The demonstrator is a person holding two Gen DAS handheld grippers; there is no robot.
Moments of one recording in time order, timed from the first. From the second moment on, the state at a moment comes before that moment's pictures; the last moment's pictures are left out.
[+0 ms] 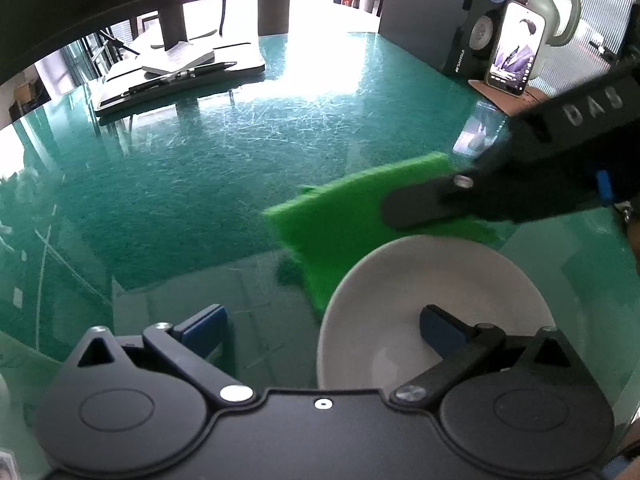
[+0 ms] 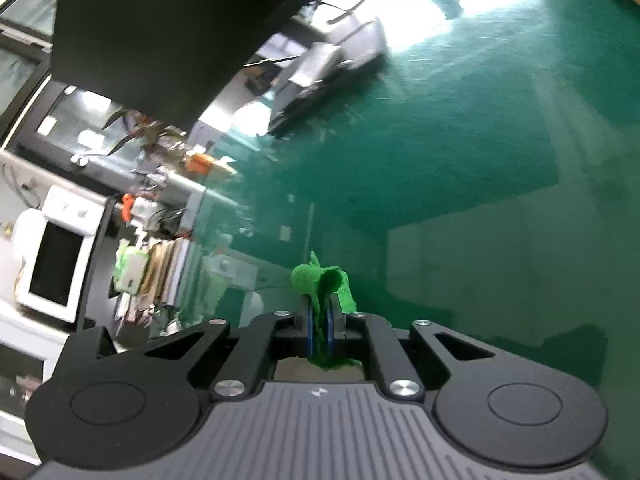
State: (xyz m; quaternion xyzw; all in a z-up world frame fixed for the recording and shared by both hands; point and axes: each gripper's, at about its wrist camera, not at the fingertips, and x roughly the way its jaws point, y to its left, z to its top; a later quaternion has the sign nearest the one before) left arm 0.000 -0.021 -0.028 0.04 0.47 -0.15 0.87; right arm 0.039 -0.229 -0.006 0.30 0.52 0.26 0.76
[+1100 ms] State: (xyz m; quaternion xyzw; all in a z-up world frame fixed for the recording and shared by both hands) left arm 0.001 -0.023 -0.030 0.05 0.47 -0.16 0.87; right arm 0.036 -0.220 0.000 0.32 0.51 0.26 0.76
